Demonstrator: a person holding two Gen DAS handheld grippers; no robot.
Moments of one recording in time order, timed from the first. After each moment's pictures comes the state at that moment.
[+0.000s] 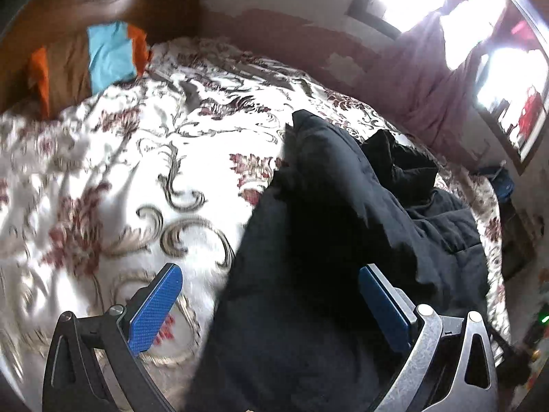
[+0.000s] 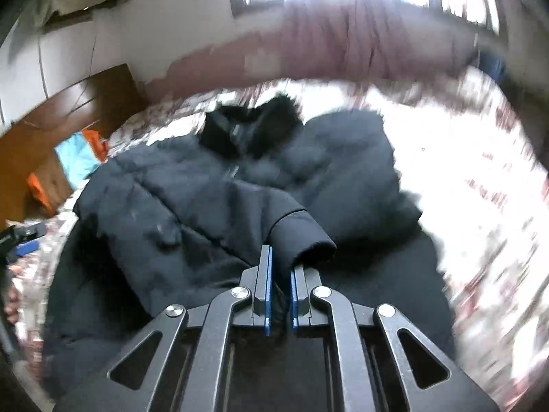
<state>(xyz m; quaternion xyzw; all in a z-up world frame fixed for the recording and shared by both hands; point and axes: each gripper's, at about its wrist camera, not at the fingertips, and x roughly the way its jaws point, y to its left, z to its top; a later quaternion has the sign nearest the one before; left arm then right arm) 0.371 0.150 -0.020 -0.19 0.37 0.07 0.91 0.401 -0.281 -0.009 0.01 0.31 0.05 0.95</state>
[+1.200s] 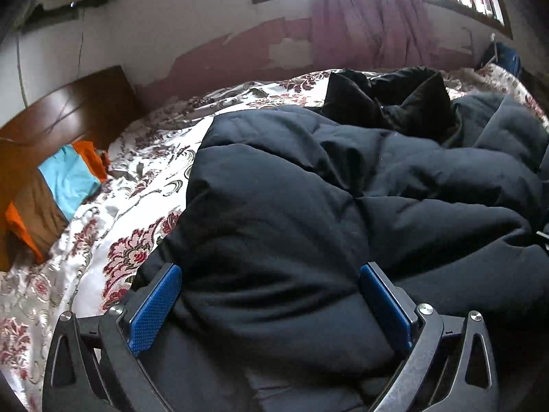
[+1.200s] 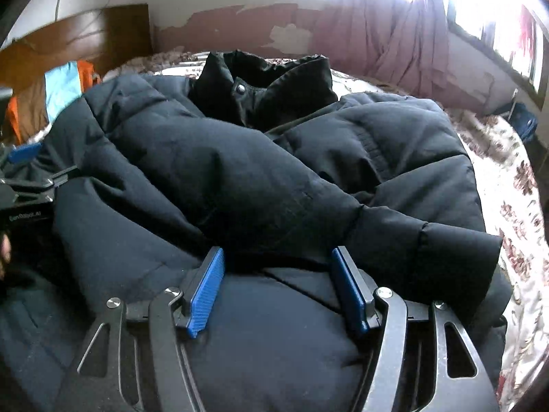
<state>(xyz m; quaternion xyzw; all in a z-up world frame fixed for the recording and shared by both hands) 0.491 0.017 -0.082 0.10 0.34 0.10 0.93 0.482 -0.224 -0.090 -0.12 0.36 0.07 0.92</state>
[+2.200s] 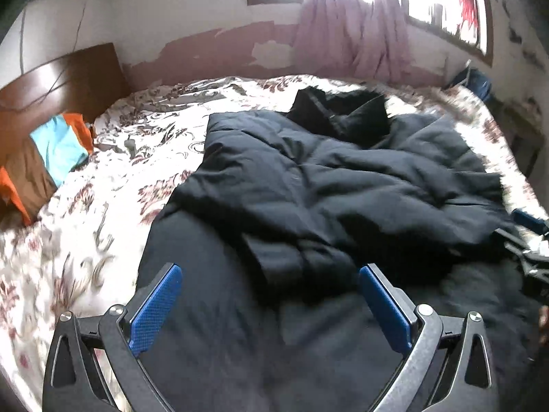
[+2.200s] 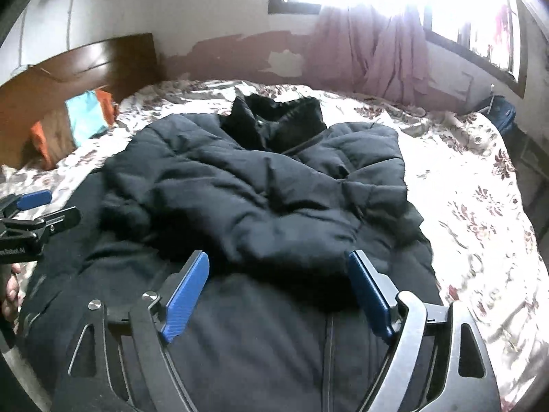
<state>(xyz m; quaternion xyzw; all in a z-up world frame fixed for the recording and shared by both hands) 0.366 0.019 -0.018 0.00 0.37 0.02 0.93 0.318 -0.246 0.007 -0.06 0.33 0.09 0.94</state>
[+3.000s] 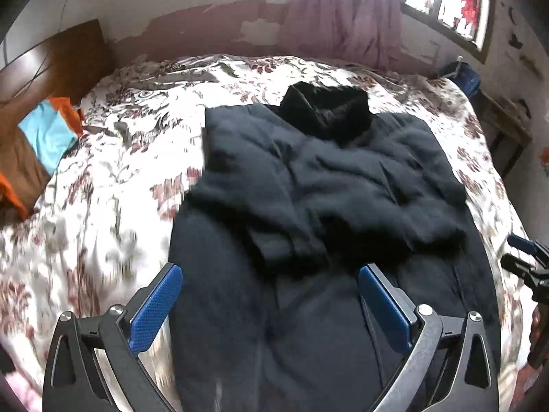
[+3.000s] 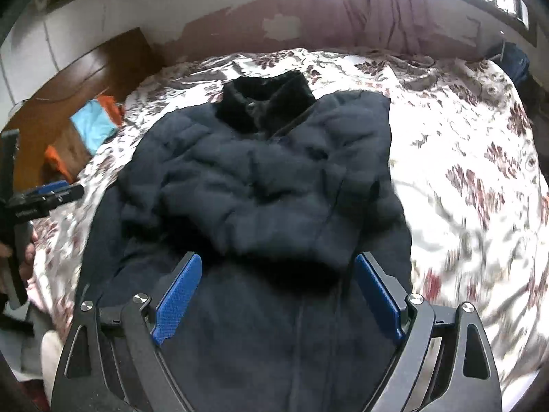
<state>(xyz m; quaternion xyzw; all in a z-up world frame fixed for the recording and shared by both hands) 0.390 0.048 0.047 -0.02 0.45 -0.02 0.89 0.421 -0.295 0.039 0.00 0.44 0.11 0.89</state>
